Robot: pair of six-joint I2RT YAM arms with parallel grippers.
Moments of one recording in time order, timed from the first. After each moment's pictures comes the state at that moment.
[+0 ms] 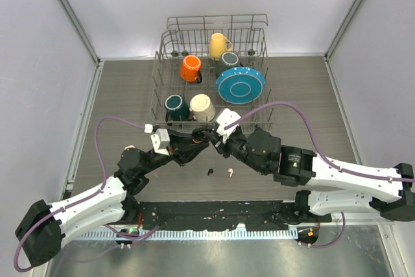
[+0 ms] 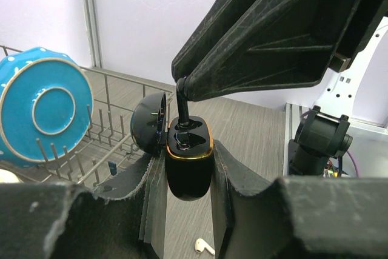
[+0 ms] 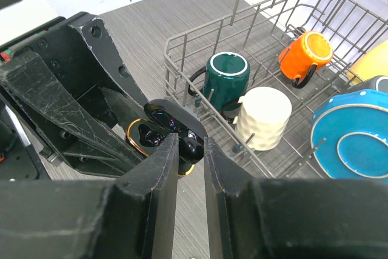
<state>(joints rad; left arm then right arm) -0.81 0.79 0.27 0.88 0.36 -0.21 1.30 1.03 1.00 -0.10 0.45 -0.08</state>
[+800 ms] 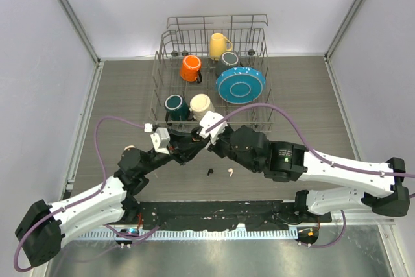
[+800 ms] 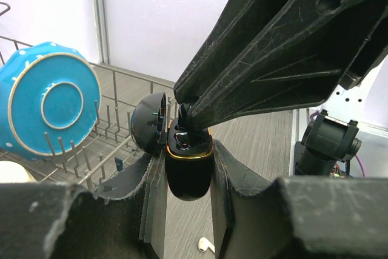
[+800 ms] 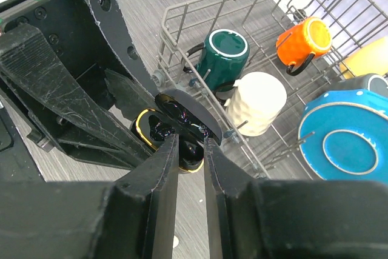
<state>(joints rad) -0.81 0.79 0.27 0.87 0.32 -0.21 1.32 1.13 1.12 -0.26 0.45 -0.16</state>
